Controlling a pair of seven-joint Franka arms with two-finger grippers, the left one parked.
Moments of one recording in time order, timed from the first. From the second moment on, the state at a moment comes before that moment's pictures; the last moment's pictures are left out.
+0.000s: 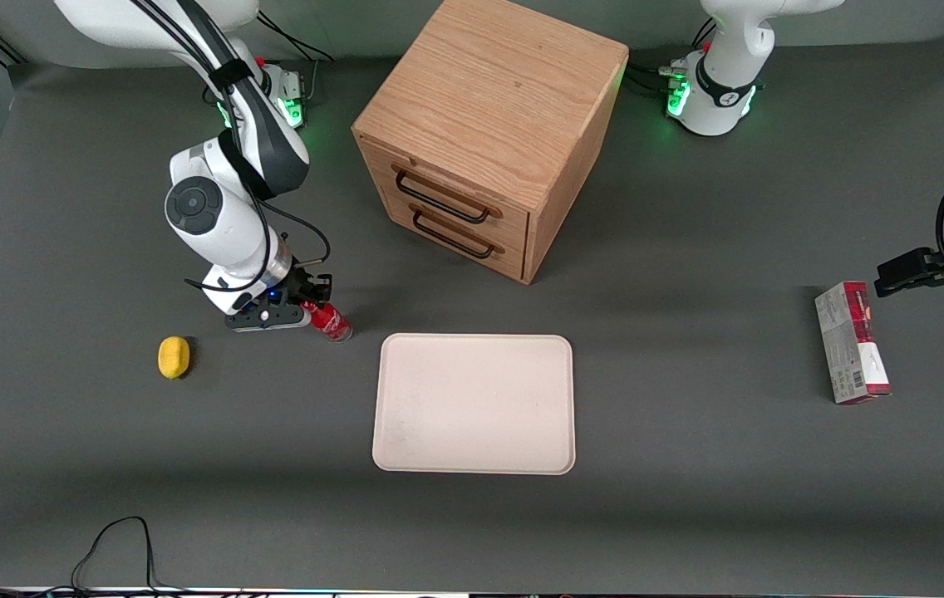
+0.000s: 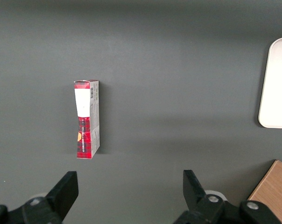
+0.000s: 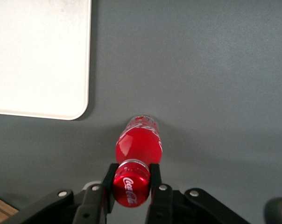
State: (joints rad) arm 0.19 0.18 0.19 -2.14 0.01 2.34 0.34
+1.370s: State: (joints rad) arm 0.18 0.61 0.27 -0.96 -0.05 1.58 0.33
